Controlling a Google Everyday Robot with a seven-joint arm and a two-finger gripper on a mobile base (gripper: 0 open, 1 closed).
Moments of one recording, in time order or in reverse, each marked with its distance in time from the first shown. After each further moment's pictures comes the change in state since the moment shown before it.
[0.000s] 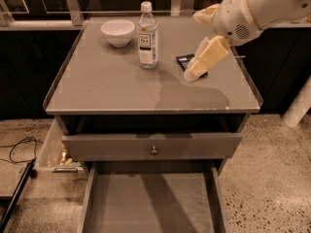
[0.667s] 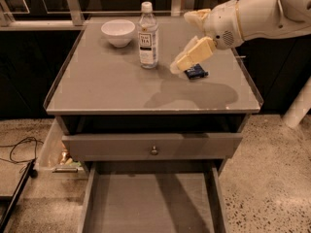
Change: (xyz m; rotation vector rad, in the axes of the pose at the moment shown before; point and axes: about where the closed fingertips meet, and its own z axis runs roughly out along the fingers) arm -0.012 -0.027 0.033 0.002 -0.240 0.056
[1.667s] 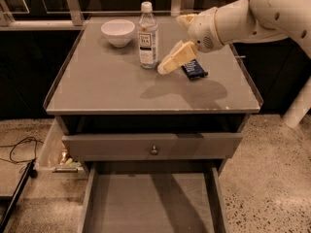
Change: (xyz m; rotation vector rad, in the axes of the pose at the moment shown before) arm 0.016 -0.029 0.043 0.084 0.045 -0.013
